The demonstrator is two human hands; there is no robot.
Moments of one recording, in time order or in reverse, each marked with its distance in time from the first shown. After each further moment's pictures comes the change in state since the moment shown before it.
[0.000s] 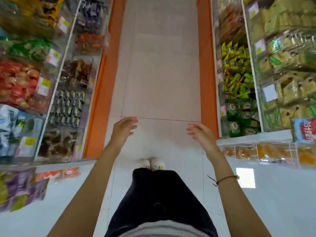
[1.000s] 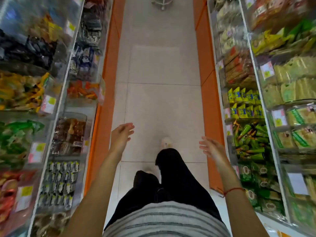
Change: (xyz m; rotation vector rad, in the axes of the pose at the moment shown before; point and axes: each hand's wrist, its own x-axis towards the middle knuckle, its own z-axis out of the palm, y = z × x) left_hand 0.295 0.231 0.003 -0.024 0.106 0.015; right_hand 0.287 -0.196 0.002 0.184 0.147 0.207
